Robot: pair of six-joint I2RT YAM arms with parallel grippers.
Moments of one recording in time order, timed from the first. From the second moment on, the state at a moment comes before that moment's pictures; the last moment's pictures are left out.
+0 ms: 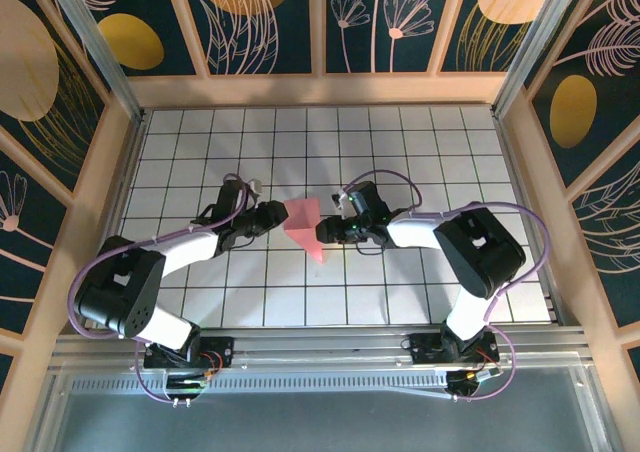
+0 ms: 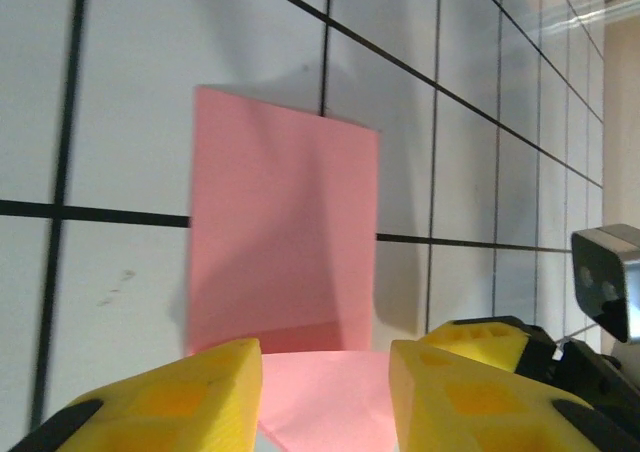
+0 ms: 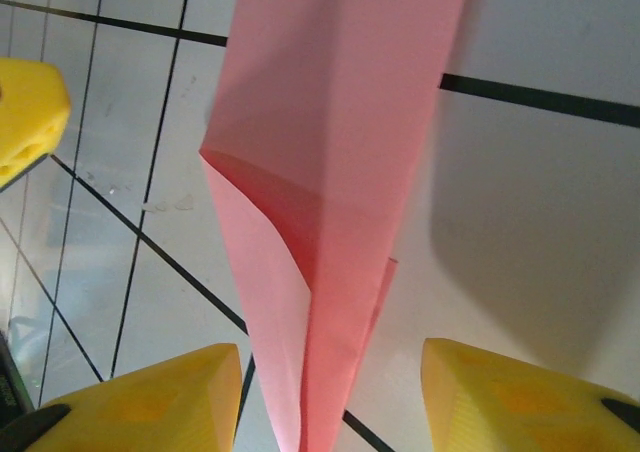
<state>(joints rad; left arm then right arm) -0.41 1.50 0.63 0.15 0.35 -0.87 0.65 1.75 0.81 0.10 -0.47 0.55</state>
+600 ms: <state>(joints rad) -0.32 1.62 0.61 0.26 0.49 -0.91 0.65 1.70 0.80 0.15 -0.49 0.54</state>
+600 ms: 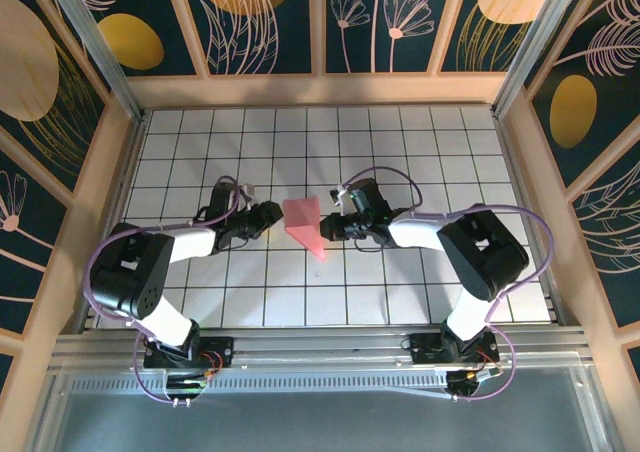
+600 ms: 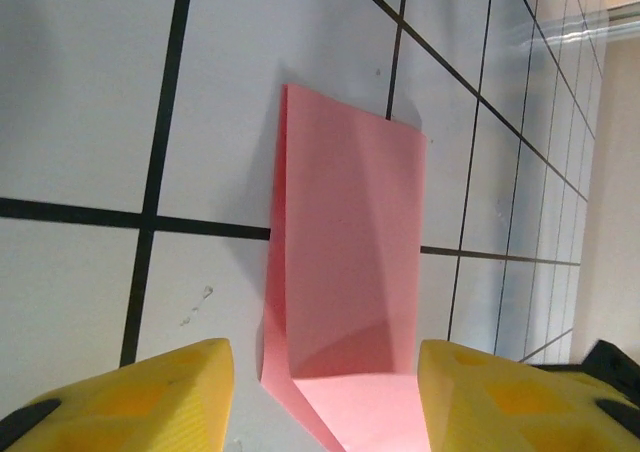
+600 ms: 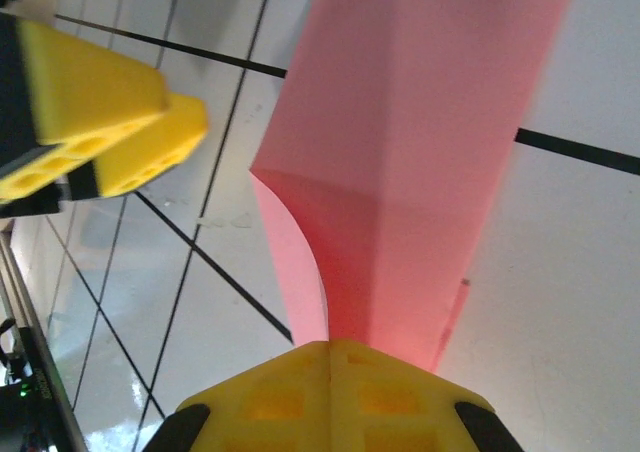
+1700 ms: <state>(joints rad) -0.32 1.86 0.79 0.29 0.60 -0.90 0.64 1.59 0.73 0.14 -0.42 0.54</state>
